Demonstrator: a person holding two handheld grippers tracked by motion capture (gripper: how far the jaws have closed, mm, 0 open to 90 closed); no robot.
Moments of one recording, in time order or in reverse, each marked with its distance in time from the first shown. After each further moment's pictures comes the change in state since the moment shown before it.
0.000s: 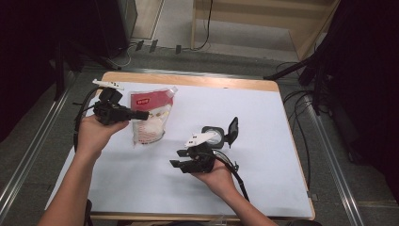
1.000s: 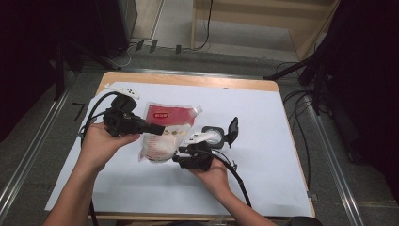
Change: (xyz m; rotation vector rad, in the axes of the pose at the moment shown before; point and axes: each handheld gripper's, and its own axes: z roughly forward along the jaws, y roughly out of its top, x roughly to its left) left arm -0.074 0.010 -0.001 0.083 -0.150 0.067; right arm -0.013 -0.010 0.020 -0.055 -0.085 0.086
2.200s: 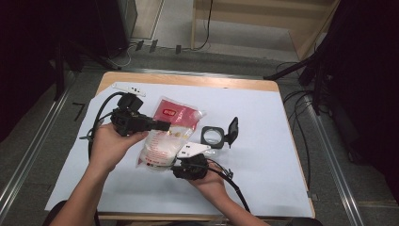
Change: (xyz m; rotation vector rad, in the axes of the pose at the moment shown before) left arm 0.000 0.004 0.014 -0.069 0.053 -0.056; right arm 0.033 -0.008 -0.002 -0.053 -0.002 -0.187
